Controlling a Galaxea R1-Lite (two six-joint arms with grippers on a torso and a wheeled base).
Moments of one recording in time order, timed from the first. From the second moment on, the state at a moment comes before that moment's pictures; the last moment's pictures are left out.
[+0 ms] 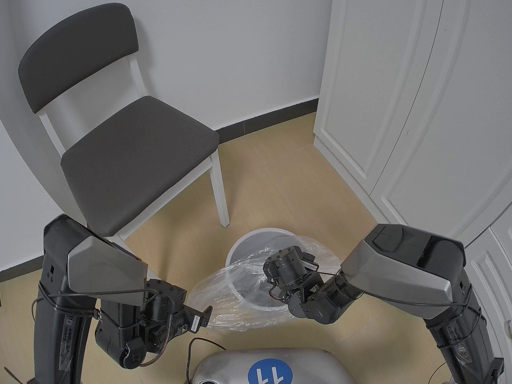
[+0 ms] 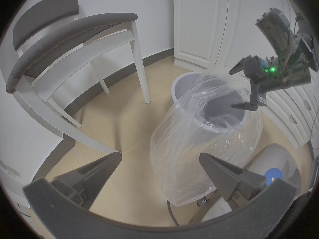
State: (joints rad) left arm -0.48 2.46 -0.33 -1.53 0.21 0.05; right arm 0.72 2.56 -1.28 -0.56 -0.66 -0.70
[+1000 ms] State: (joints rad) left arm -0.49 2.47 -0.33 -1.53 0.23 0.06; right arm 0.71 2.65 -1.42 -0.69 -0.69 -0.68
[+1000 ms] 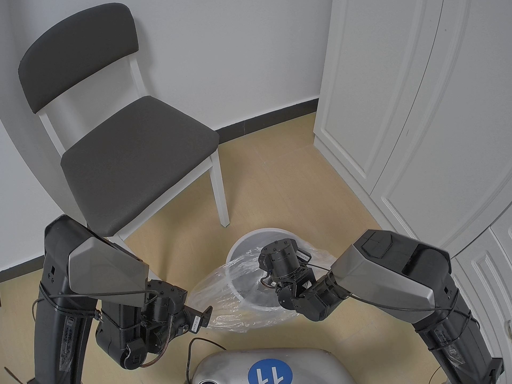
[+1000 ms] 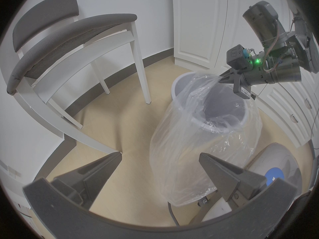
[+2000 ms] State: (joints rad) left arm -0.49 2.47 -0.34 -1.53 0.23 0.06; right arm 0.63 2.74 -1.89 -0.14 -0.28 -0.09
